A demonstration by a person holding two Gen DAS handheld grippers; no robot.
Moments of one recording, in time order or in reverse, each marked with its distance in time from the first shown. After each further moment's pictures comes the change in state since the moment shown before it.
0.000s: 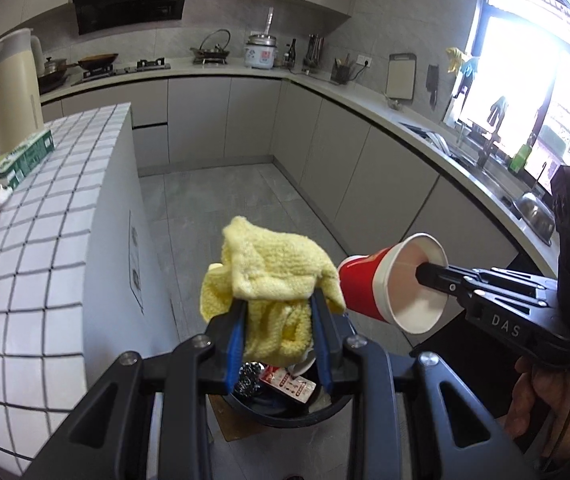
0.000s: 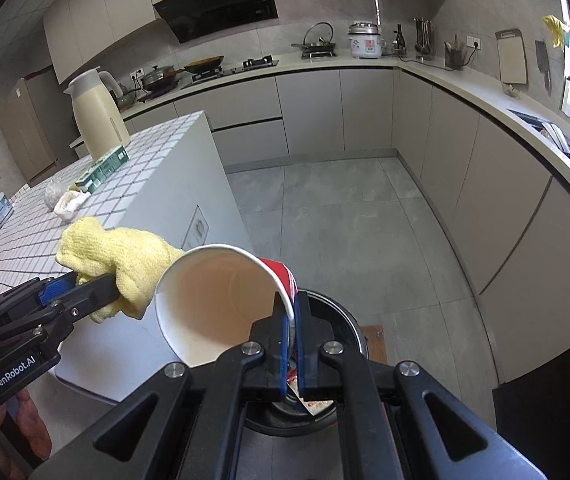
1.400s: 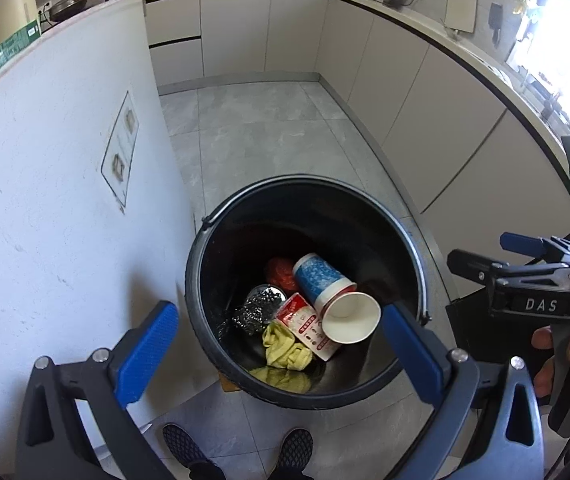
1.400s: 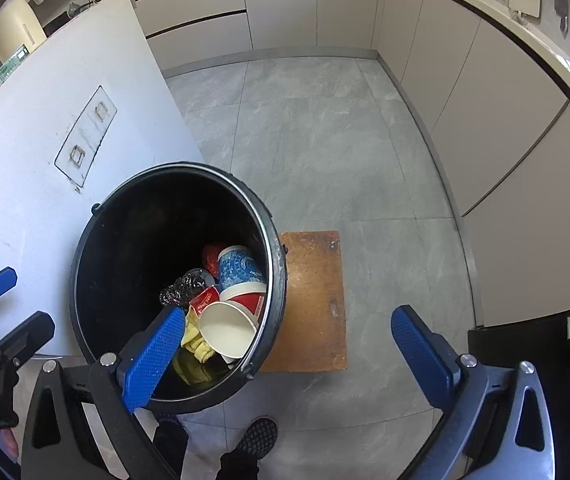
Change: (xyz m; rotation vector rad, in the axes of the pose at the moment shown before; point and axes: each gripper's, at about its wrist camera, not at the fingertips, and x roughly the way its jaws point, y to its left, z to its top) left arm 0.097 -0.025 -0.057 -0.085 0.270 0.155; right arm 0.148 -0.094 -0.056 -0.008 0.350 -0.112
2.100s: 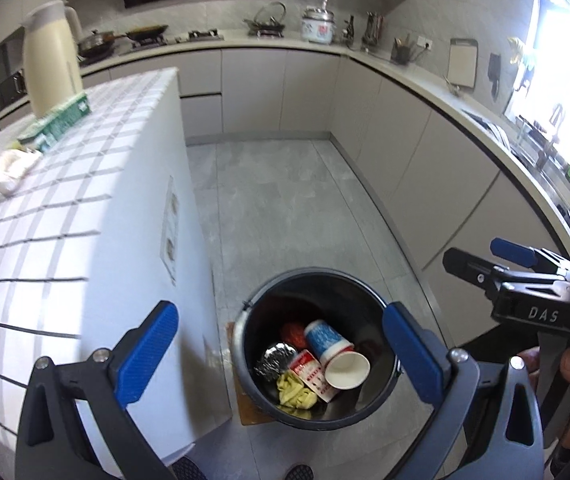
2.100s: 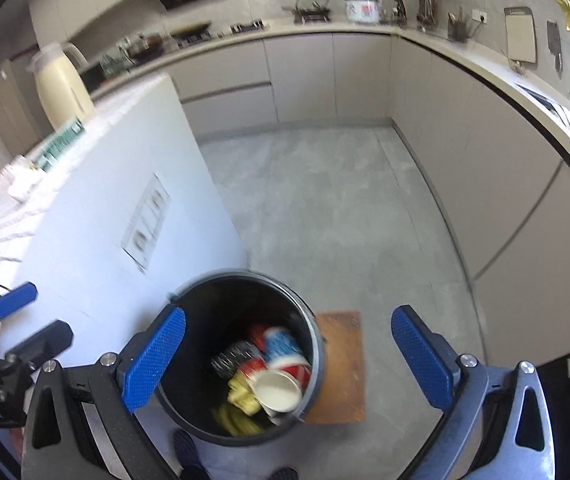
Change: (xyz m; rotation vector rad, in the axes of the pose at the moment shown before) left arm -0.092 0.021 0.043 -0.042 -0.203 0.040; right arm -0.107 0.029 0.045 -0.018 -0.269 0.112
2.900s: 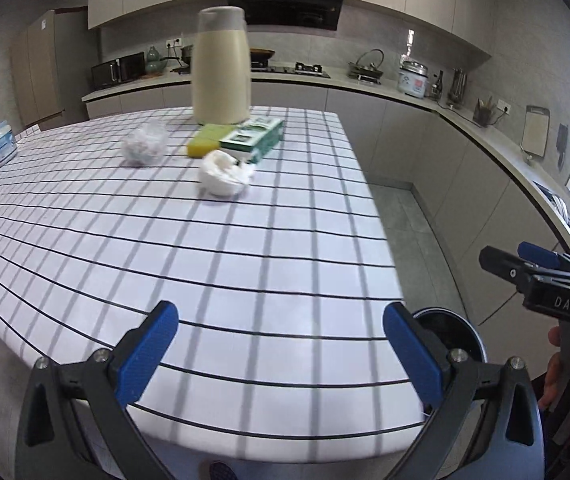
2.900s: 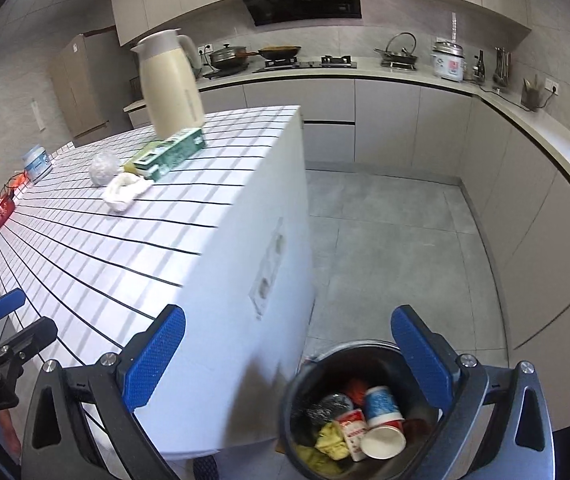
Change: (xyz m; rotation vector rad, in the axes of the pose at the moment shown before) left arm -0.088 0.199 -0.016 -0.180 -0.122 0.207; right arm -0.006 0.206 0.048 -0.186 -0.089 0.117
